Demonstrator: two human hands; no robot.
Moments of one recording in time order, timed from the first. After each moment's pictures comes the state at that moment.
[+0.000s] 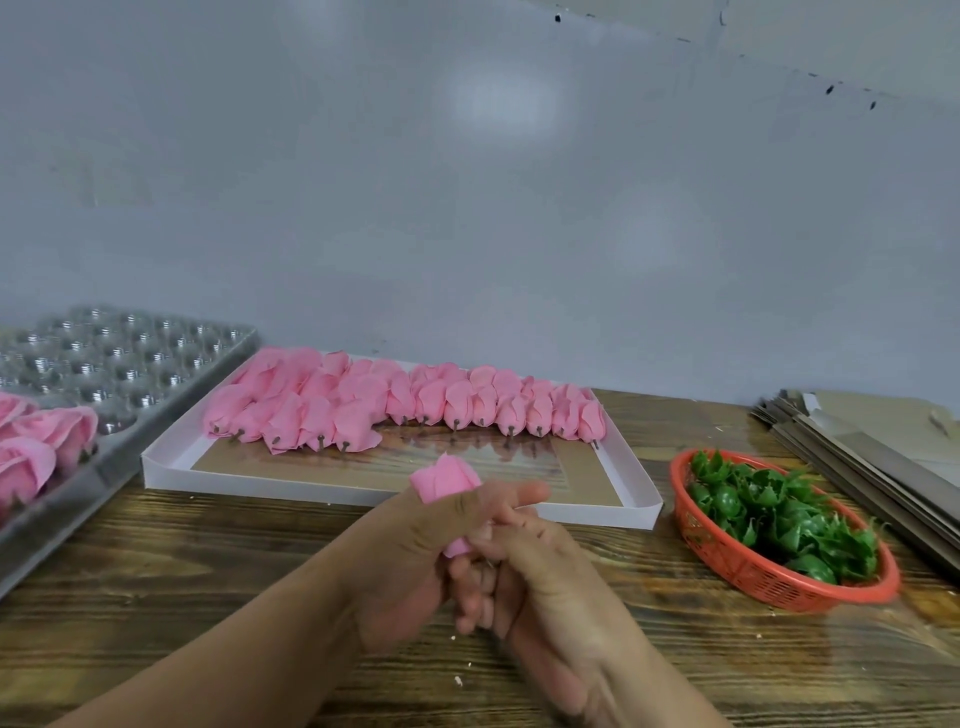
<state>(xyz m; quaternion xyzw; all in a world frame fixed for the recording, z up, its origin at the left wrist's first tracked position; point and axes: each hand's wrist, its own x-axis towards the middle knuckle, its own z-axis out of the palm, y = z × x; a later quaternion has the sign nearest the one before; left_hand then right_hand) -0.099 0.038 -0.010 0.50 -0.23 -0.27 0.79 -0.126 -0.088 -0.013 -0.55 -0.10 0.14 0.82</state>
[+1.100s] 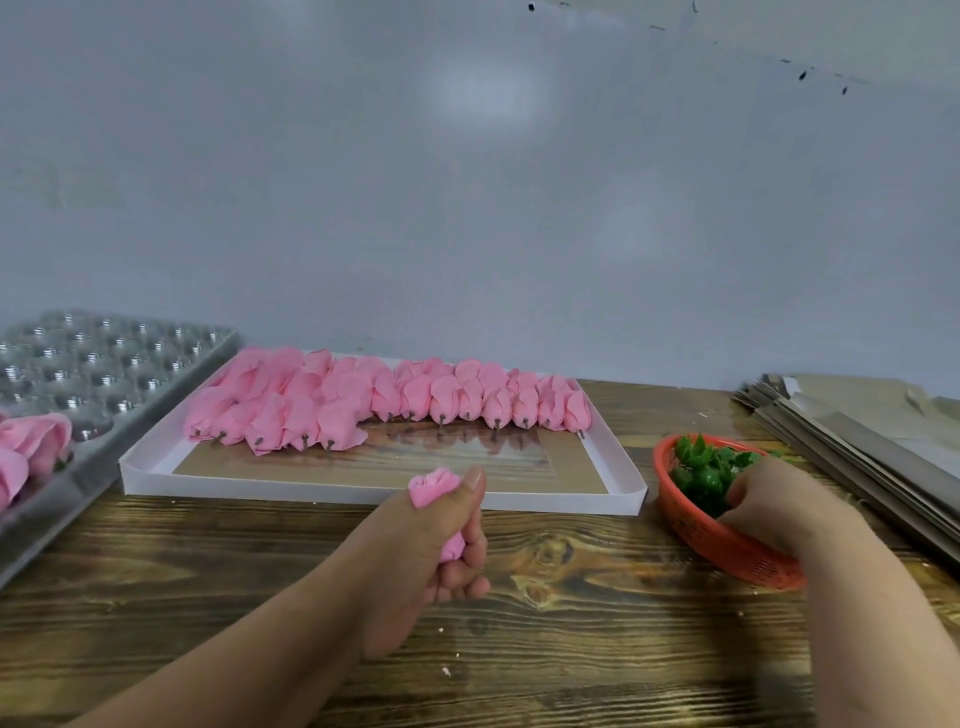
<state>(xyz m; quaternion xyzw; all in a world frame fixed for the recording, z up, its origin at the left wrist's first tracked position) -0.099 0.027 -0.017 0.62 -0.10 -0.20 0.75 -0.087 -0.271 0.030 -0.96 0.27 0.05 0.08</state>
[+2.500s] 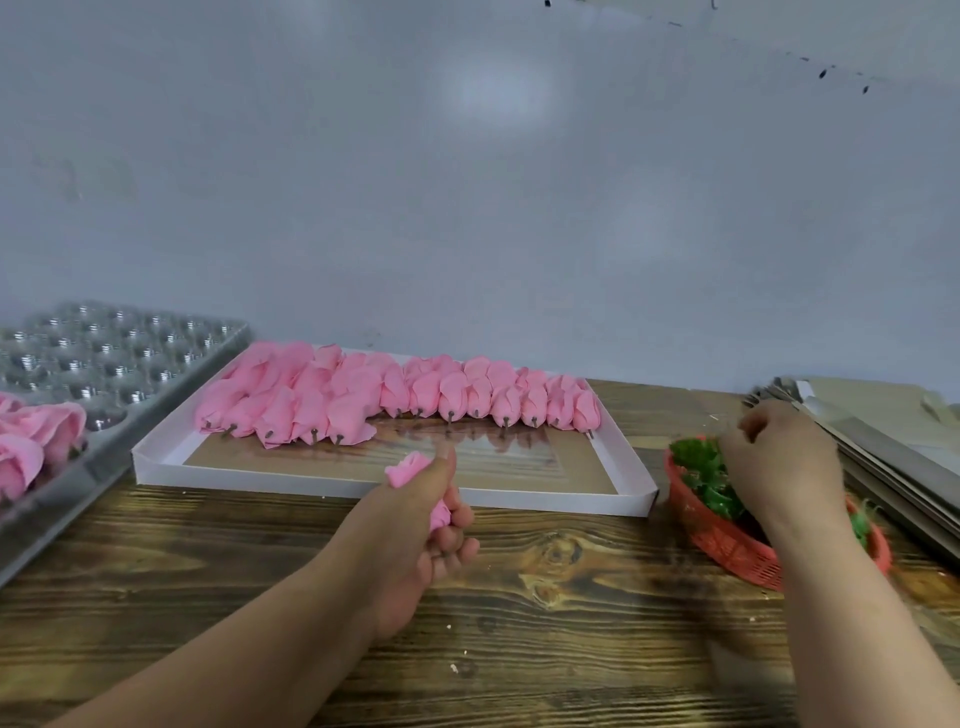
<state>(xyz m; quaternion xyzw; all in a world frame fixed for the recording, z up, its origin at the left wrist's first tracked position) -0.086 0.025 -0.021 0.53 0.05 -0.15 0.83 -0.076 -0.245 0.030 -0.90 0.23 -0.30 0.23</state>
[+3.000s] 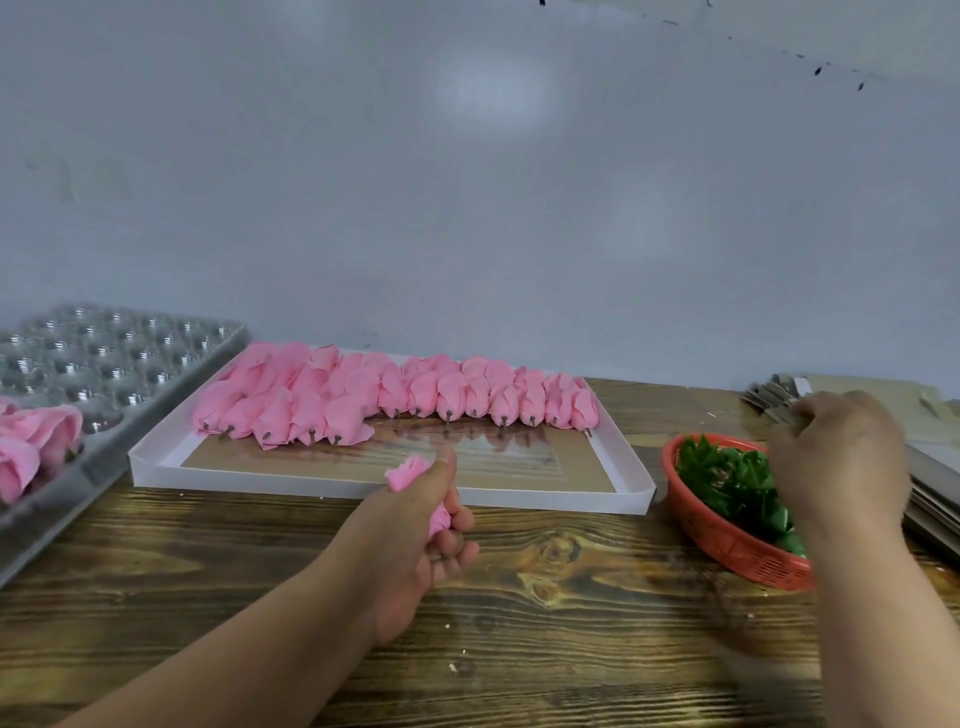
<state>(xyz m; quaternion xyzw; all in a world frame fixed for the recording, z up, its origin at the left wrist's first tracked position) -0.088 0.024 -0.021 0.54 0.05 -0.15 0.83 -0.085 -0.268 0.034 -0.87 0.24 -0.42 0.11</state>
